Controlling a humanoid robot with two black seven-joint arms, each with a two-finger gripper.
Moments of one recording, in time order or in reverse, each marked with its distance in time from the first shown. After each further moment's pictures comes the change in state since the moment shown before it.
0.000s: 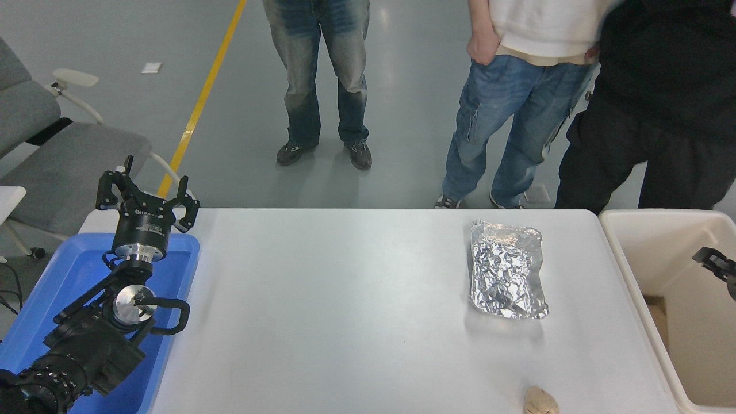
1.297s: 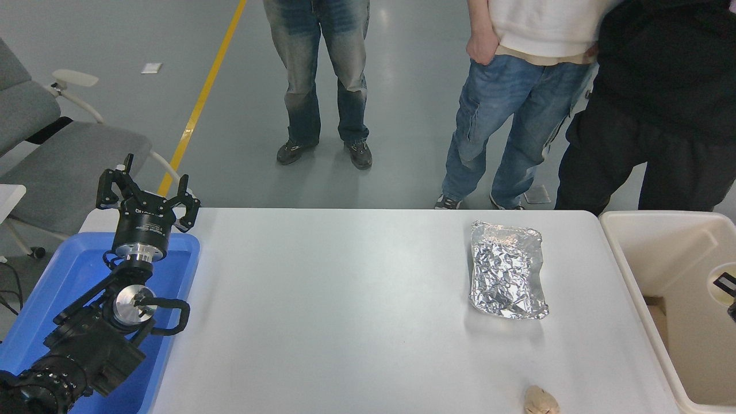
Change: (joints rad) left arm 0.000 -0.001 0.000 0.000 0.000 0.000 0.000; right arm -0.658 0.243 0.356 -0.897 -0.008 0.110 -0.001
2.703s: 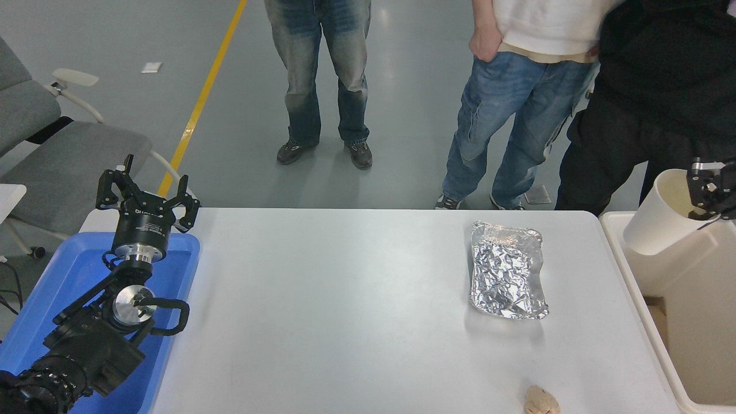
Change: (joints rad) left arm 0.000 0.001 0.002 0.000 0.000 0.000 0.000; right arm 1.589 -0.272 -0.721 1.227 0.020 0.759 -0.151
